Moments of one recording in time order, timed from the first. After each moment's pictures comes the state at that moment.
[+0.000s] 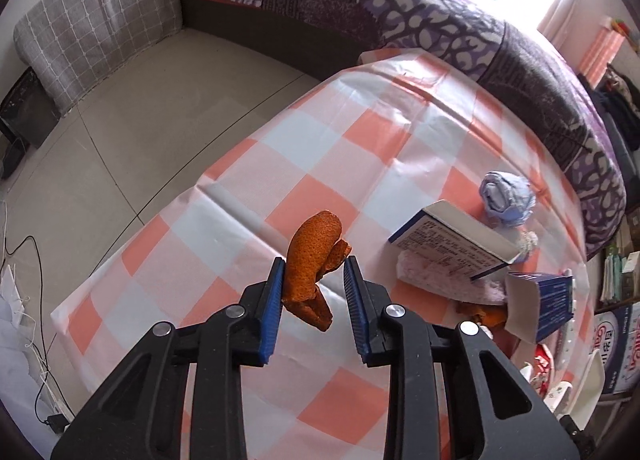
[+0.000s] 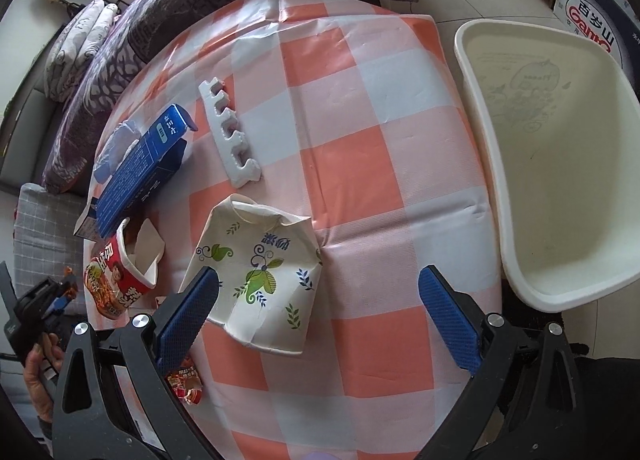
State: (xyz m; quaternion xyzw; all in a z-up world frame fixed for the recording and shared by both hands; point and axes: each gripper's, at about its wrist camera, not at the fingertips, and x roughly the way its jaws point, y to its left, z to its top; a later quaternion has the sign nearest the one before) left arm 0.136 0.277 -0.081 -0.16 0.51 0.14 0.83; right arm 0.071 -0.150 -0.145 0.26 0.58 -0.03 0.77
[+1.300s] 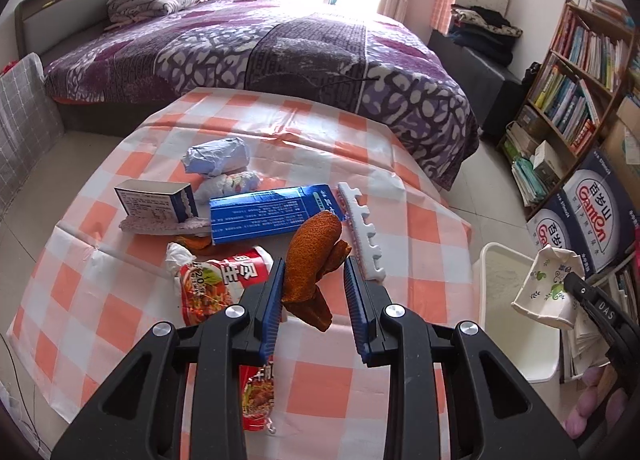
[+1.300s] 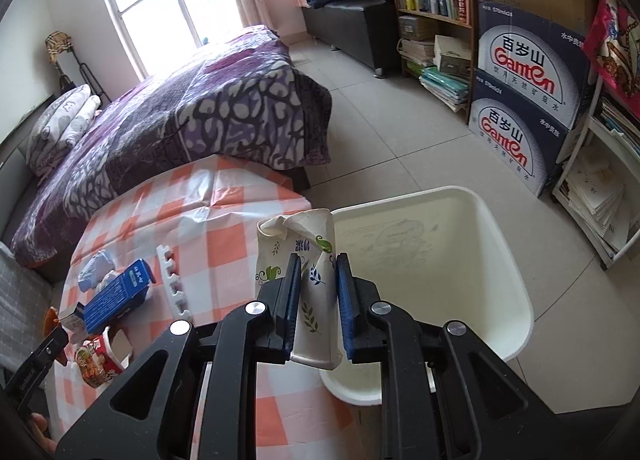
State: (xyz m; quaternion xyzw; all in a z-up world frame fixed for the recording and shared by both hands) left arm 0.061 0.017 -0.026 -0.05 0.44 -0.06 0.90; right arm 0.015 -0.262 -0.040 0.19 0.37 -0.19 0.89
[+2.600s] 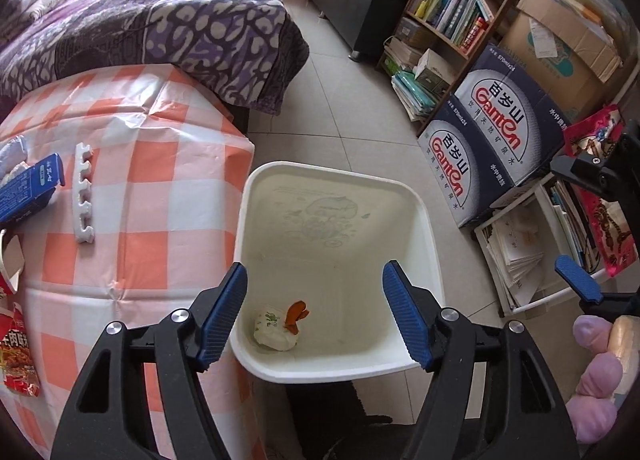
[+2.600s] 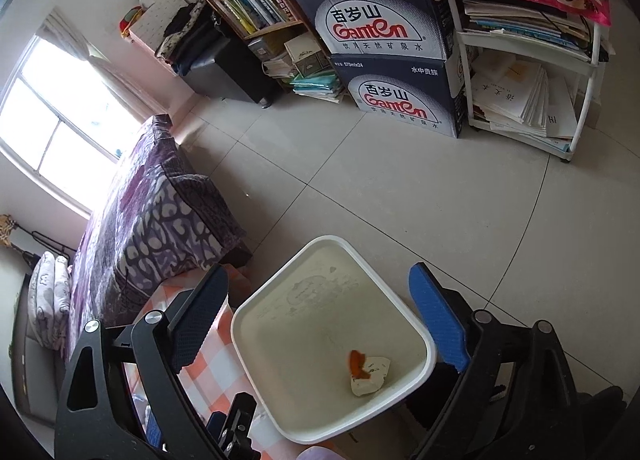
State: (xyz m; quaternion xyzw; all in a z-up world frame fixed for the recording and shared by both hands) left arm 0.039 -0.220 -0.057 -0.01 0.49 -0.23 0.84; right arm -0.048 -0.409 -0.022 0.39 0.30 -0.30 0.82
